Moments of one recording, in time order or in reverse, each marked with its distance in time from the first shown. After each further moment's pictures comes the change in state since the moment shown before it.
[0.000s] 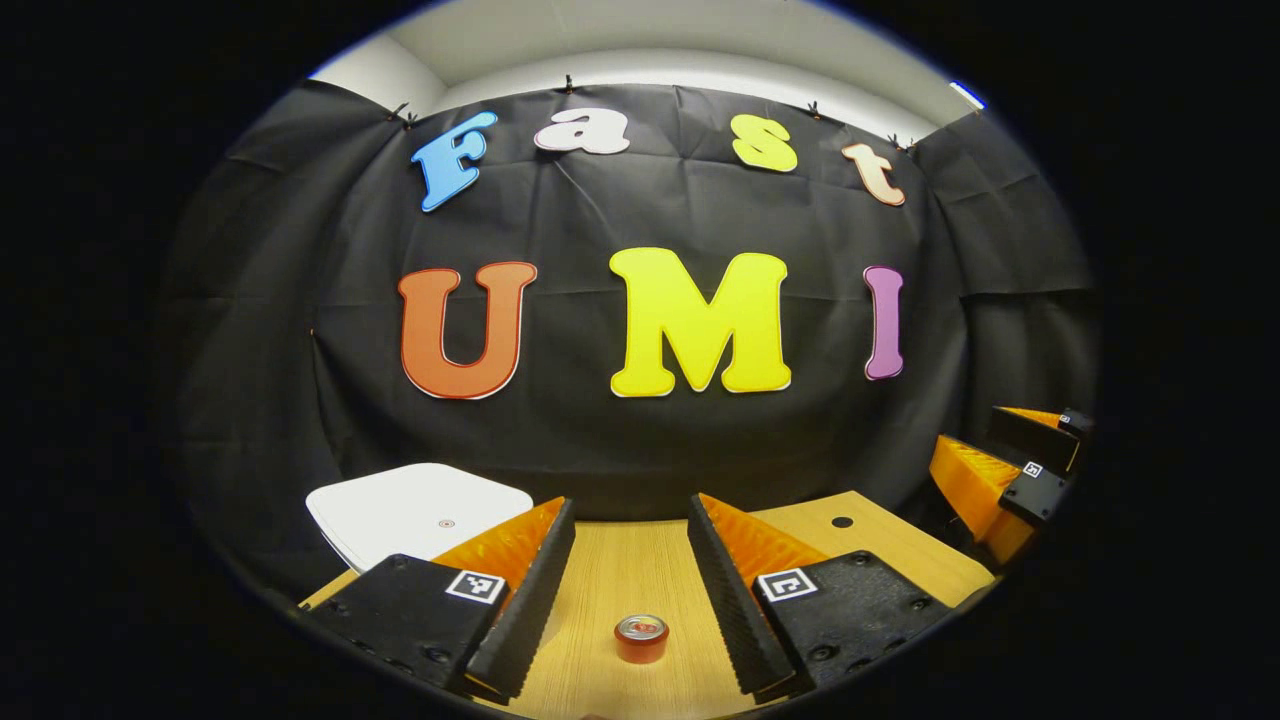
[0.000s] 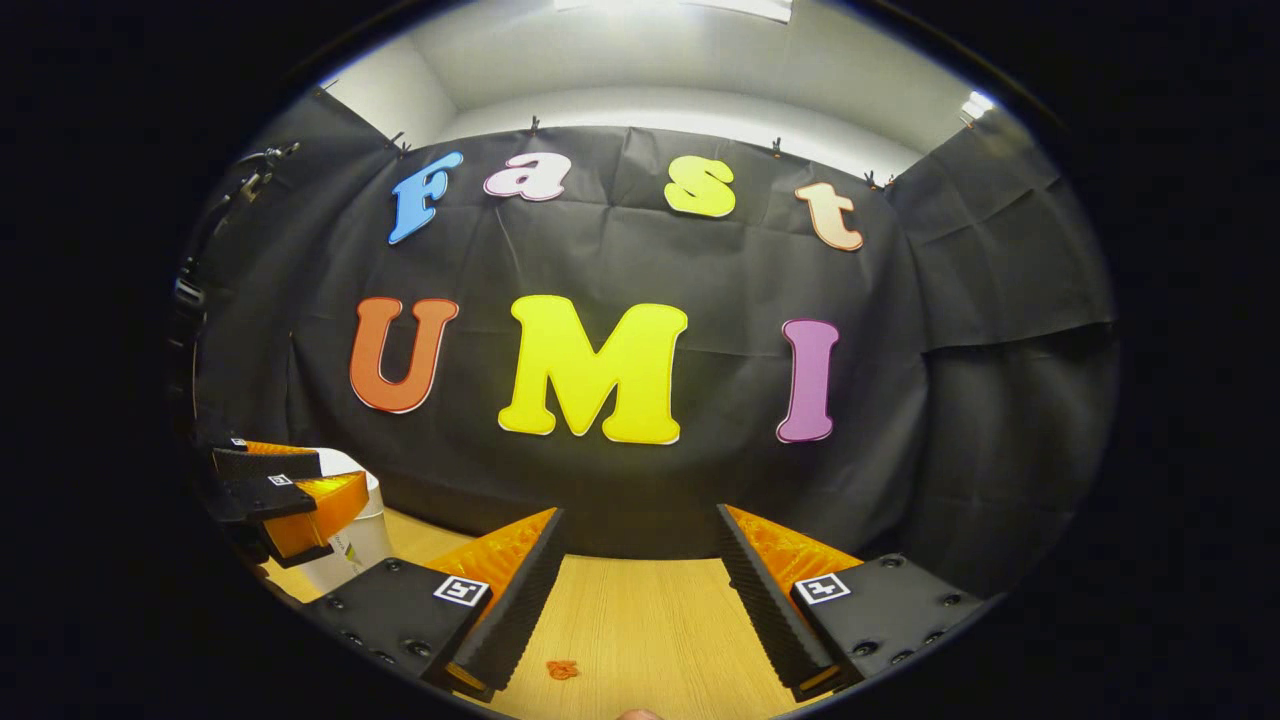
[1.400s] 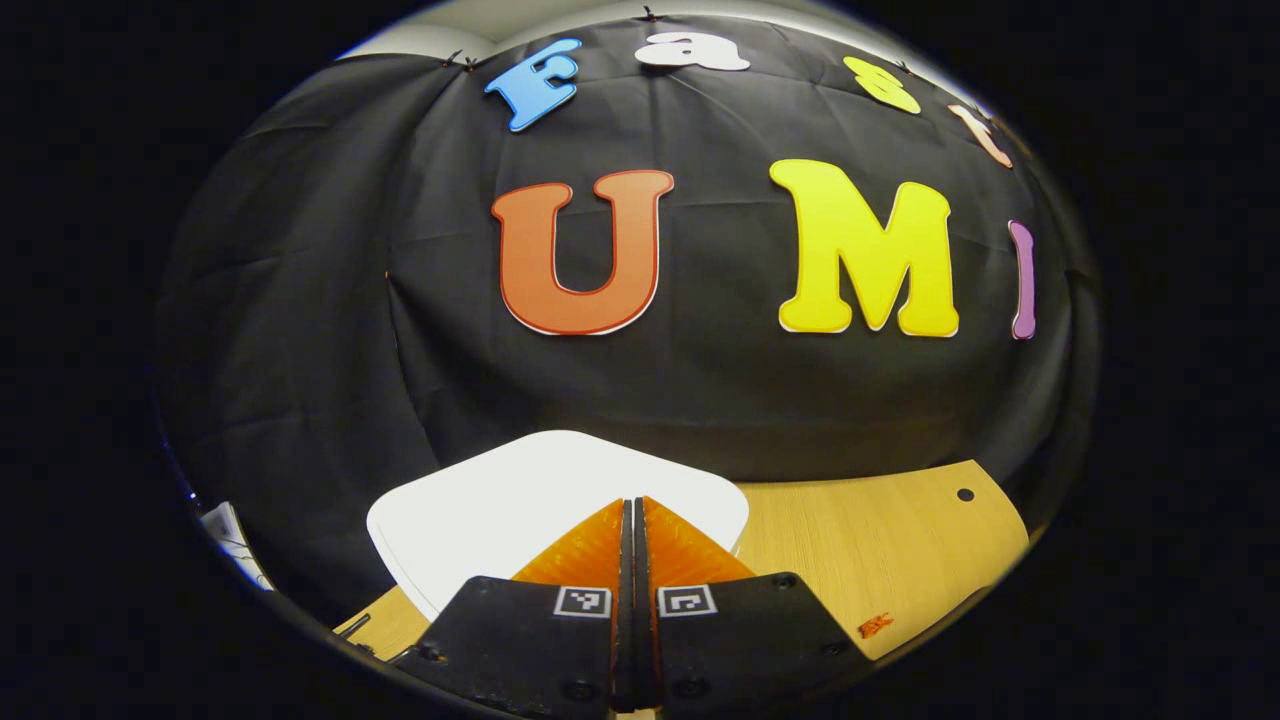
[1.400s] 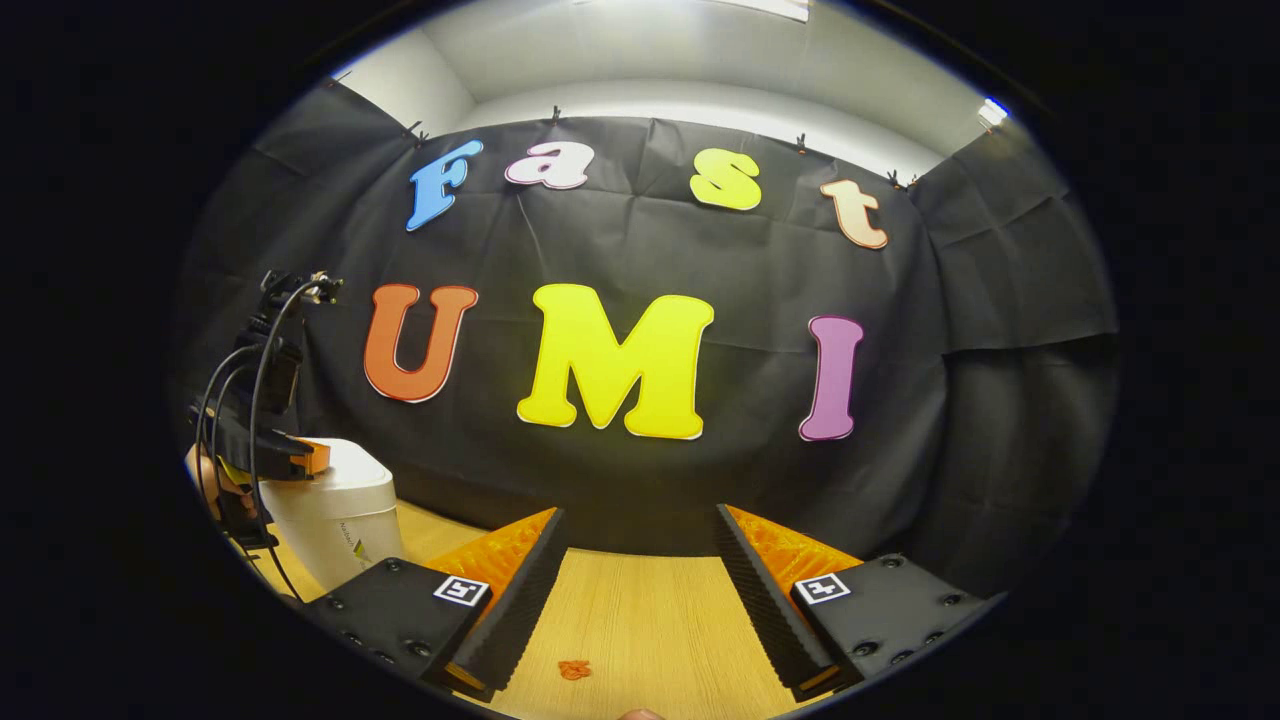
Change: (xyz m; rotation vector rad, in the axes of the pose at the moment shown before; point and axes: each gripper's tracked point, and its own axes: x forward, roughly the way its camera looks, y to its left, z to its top) left arm 0.079 0.159 -0.063 -0.043 0.262 0.275; right arm 0.011 0.026 -0.006 -0.026 0.030 0.039
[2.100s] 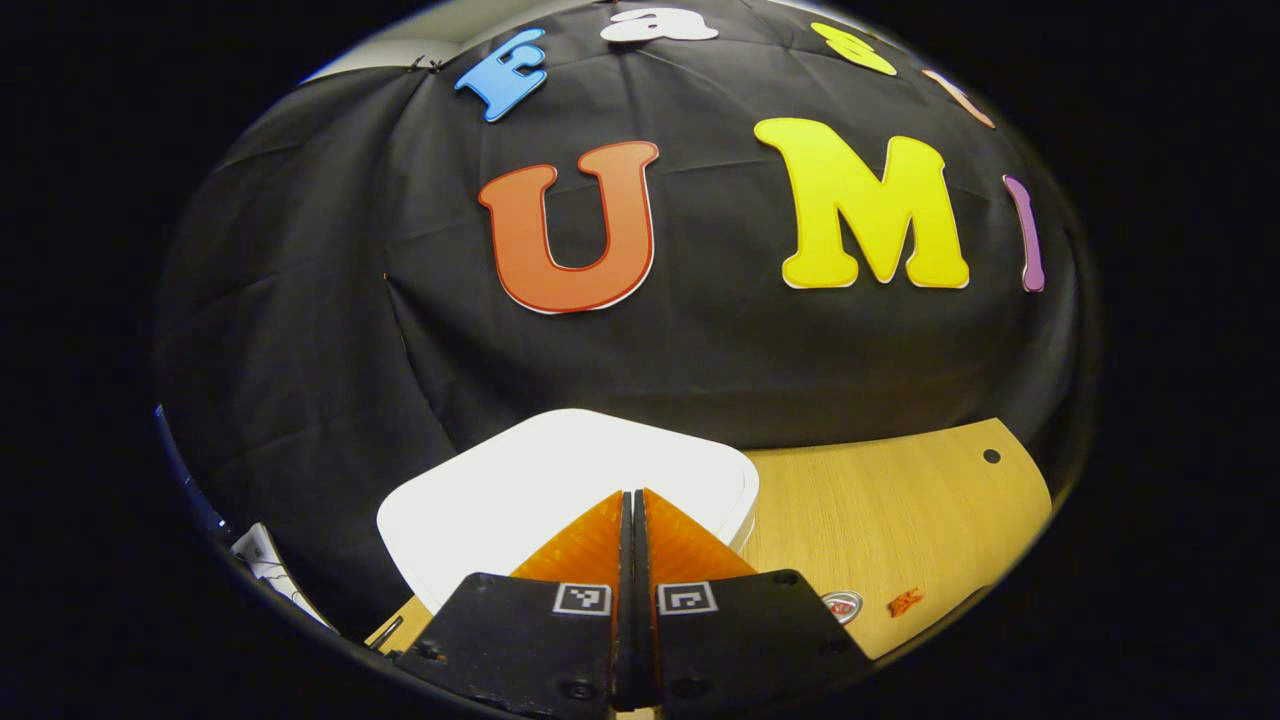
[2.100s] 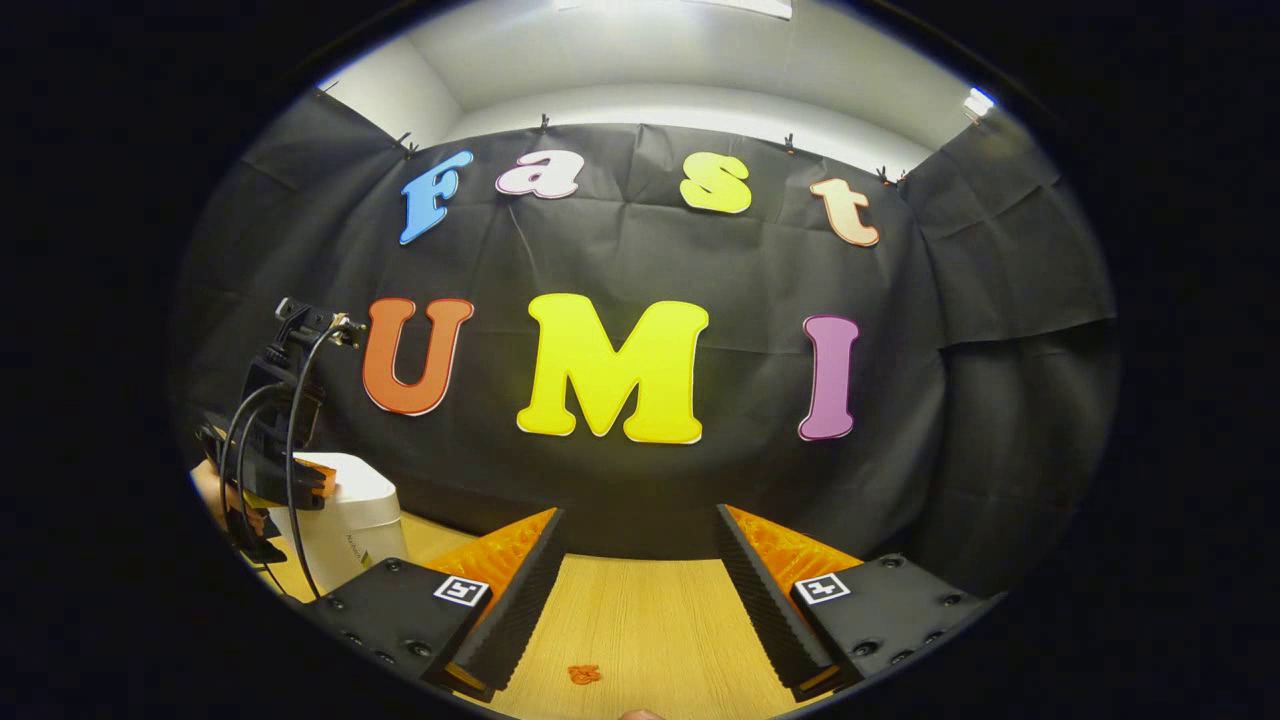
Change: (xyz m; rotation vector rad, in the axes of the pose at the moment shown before) left arm -0.002 0.000 -0.001 0.111 0.030 0.046; right arm -0.005 -0.001 0.006 0.034 -0.026 -0.001
